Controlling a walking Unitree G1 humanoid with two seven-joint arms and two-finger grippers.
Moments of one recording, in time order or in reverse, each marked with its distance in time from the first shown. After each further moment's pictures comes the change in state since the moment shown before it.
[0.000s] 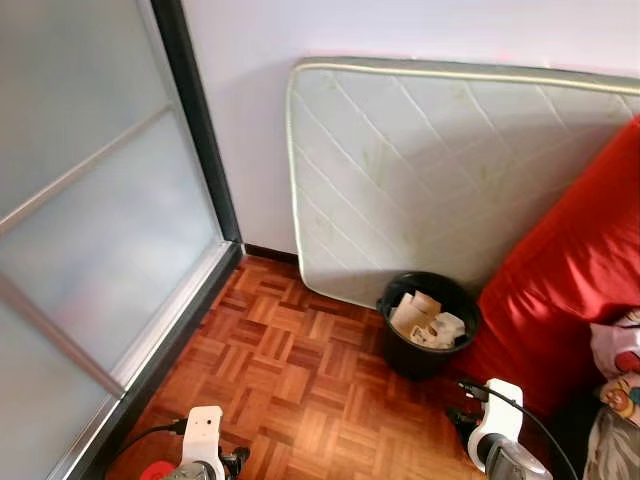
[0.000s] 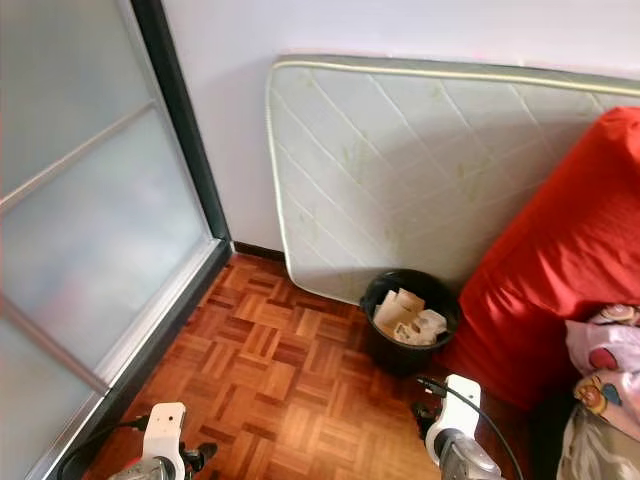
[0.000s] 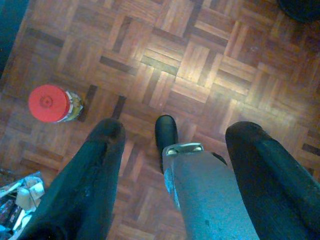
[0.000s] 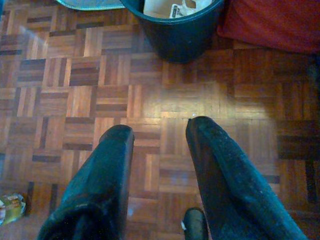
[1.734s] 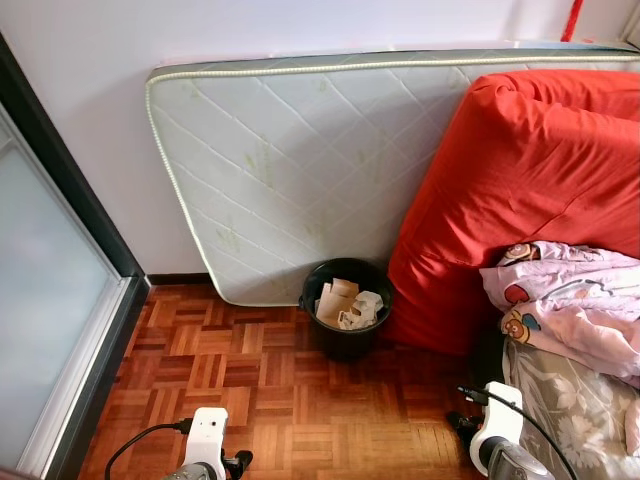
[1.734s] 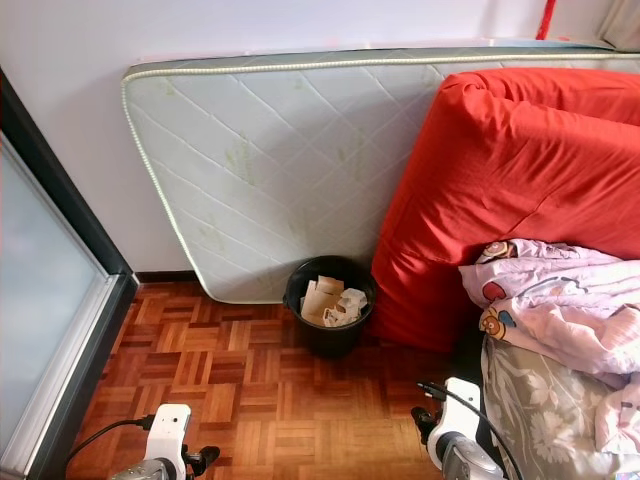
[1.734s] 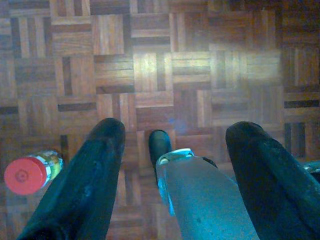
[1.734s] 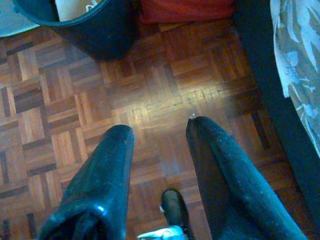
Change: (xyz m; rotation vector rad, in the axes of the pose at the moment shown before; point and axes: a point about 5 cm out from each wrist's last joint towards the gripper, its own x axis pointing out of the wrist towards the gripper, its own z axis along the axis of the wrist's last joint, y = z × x) left arm 0.000 -0.002 -0.002 0.069 0.011 -0.033; right arm -0.001 -0.003 -0.003 -0.043 0.031 -0.005
